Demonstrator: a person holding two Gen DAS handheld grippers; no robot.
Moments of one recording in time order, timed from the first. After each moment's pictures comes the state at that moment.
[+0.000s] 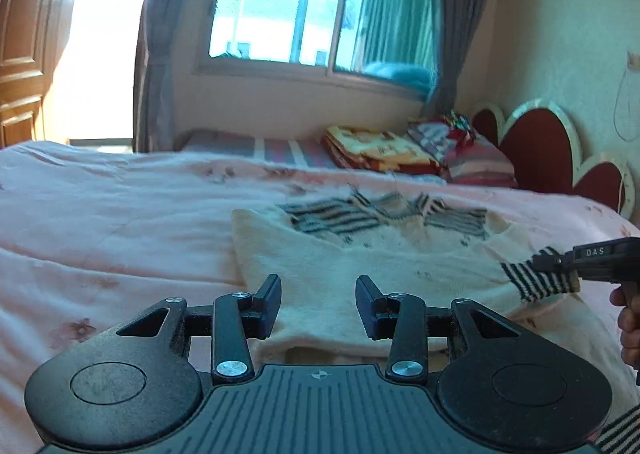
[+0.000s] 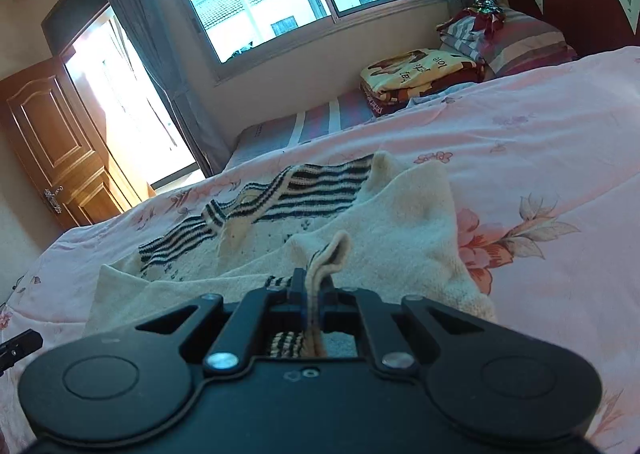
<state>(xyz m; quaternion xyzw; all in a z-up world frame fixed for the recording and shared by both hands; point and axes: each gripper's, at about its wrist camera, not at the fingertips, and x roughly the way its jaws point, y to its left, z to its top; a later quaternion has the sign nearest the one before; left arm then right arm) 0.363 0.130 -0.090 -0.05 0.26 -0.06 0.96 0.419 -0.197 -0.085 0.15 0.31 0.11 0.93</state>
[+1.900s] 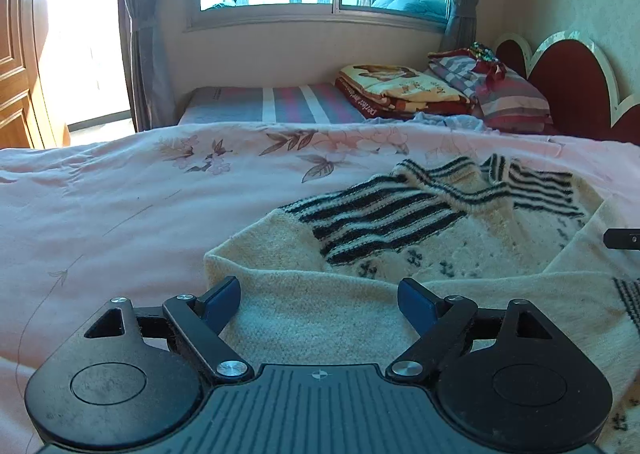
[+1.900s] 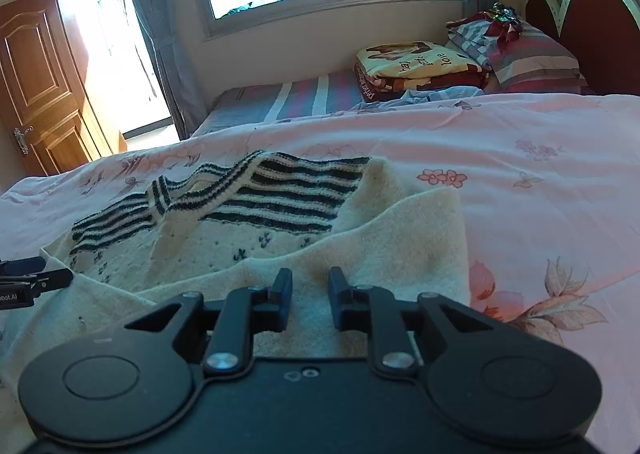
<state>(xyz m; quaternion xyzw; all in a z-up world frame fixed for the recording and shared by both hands) 0.494 0.125 -0.112 0.00 0.32 -0.03 0.95 0.480 -0.187 -0.085 0.06 0.32 0.09 0.94</state>
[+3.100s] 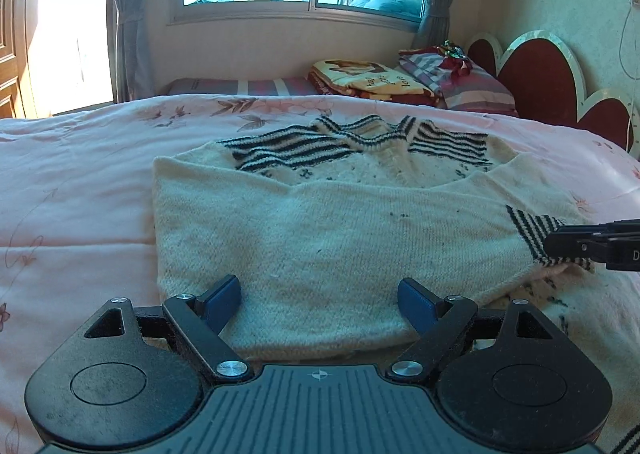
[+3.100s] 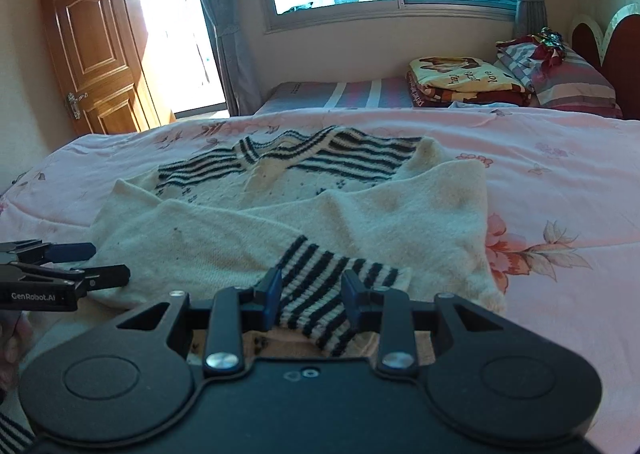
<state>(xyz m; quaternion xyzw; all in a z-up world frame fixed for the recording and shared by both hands) 0.397 0.078 -0.122 -0.01 0.33 -0.06 0.94 0.401 -0.171 -0.089 0.00 0.33 0.17 0.93</state>
